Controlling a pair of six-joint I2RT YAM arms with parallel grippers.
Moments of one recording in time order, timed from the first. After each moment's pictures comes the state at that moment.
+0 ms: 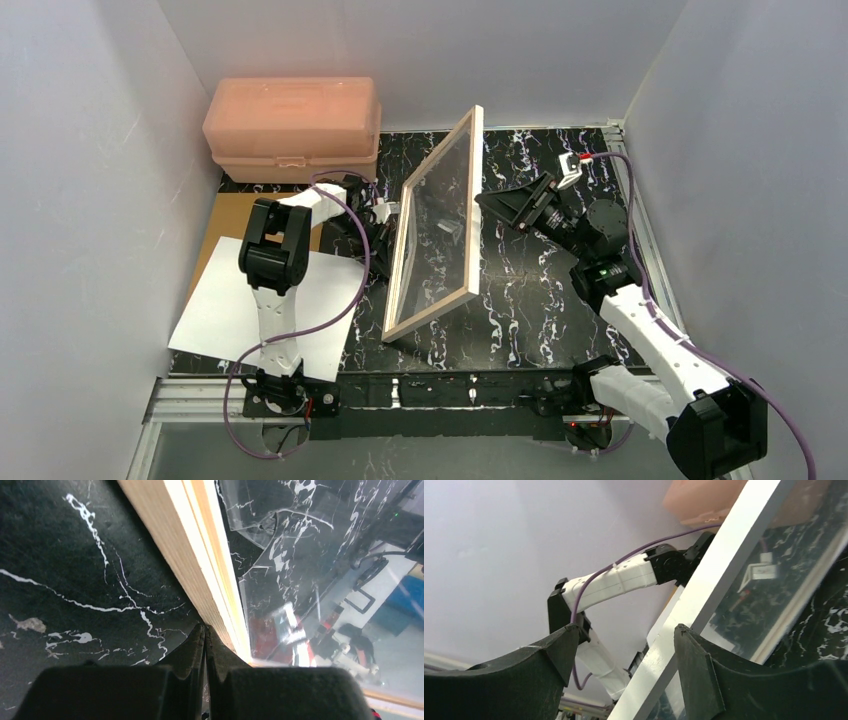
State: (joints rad) left arm -0.28 2.10 1.42 -0.95 0.72 0.15; right arm 0.38 0.97 0.68 0.42 -0.53 1.13
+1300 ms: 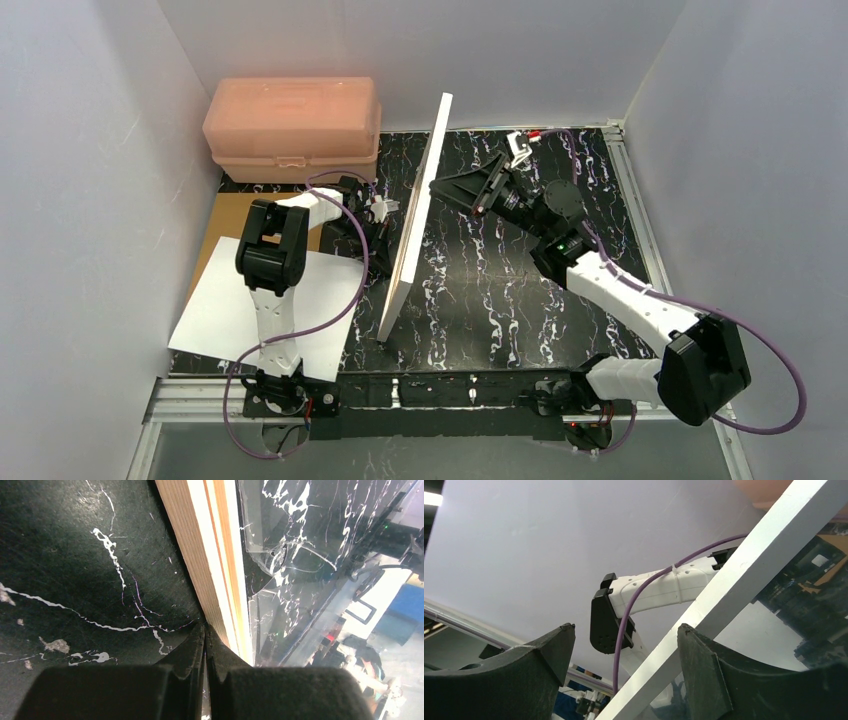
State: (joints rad) left arm -0.27 2.08 1.36 -0.81 0.77 0.13; right arm 0.62 1.26 0.88 0.62 -0.50 1.23
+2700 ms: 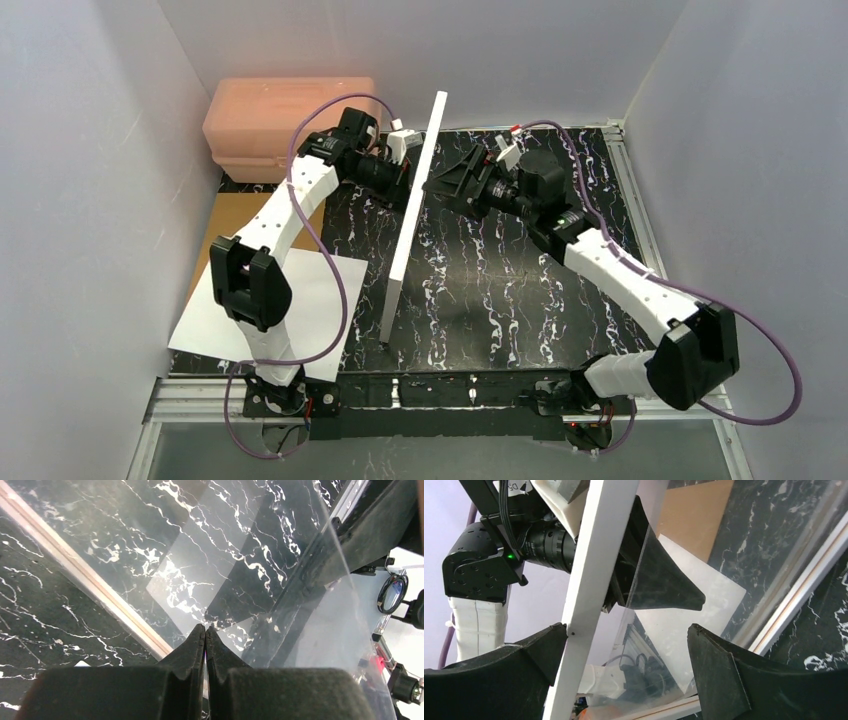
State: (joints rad) left arm -0.40 1.80 1.77 -1.01 0.71 0.09; right arm 0.59 1.34 1.09 0.08 -0.44 1.09
